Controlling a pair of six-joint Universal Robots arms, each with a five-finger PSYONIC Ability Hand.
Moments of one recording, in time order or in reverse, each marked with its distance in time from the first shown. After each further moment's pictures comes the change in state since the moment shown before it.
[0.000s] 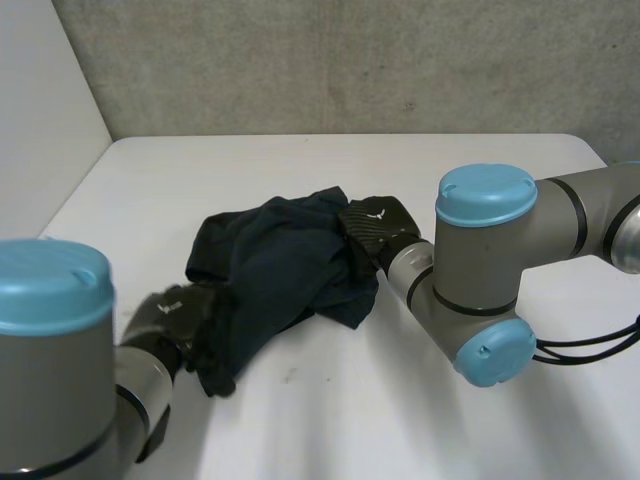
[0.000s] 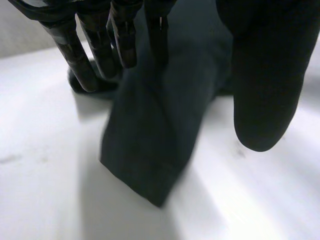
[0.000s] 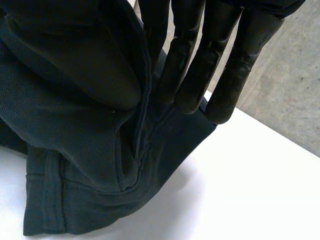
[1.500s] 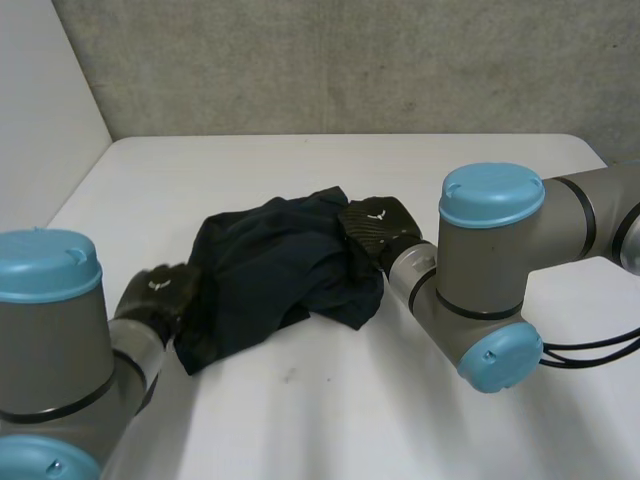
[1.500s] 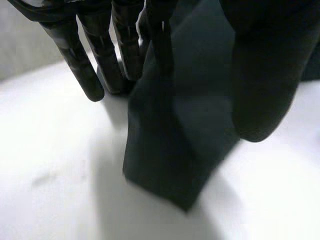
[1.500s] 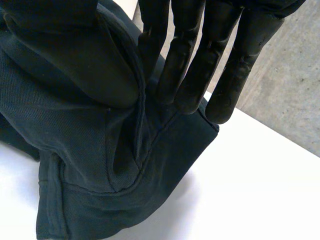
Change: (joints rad) left arm 0.158 -0.056 -0.036 0.171 0.075 0.165; right arm 0.002 -0.032 0.032 0.003 -0.001 0.005; left_hand 0.131 0.135 0.140 0.129 0.125; right_hand 0.000 0.000 0.000 0.000 0.000
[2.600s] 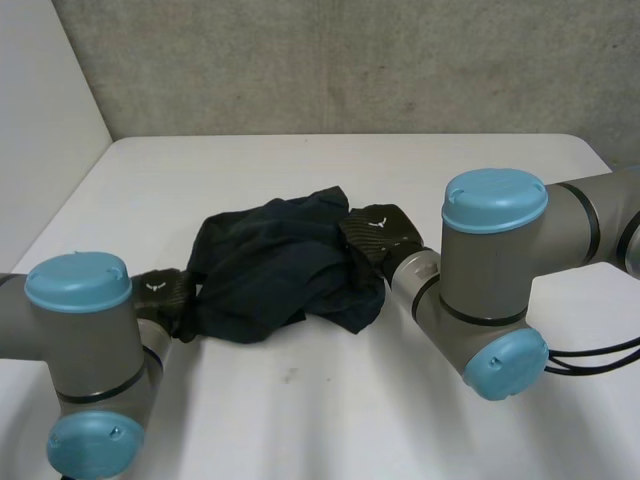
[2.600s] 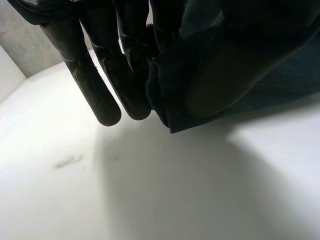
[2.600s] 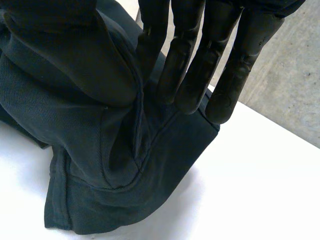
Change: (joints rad) left arm 0.054 -0.208 0.011 0.247 -0.062 0.062; right arm -0.002 -0.014 0.036 0.000 -0.011 -0.004; left_hand 0.624 0.700 0.693 0.714 0.662; right_hand 0.000 0.000 0.000 0.000 0.000
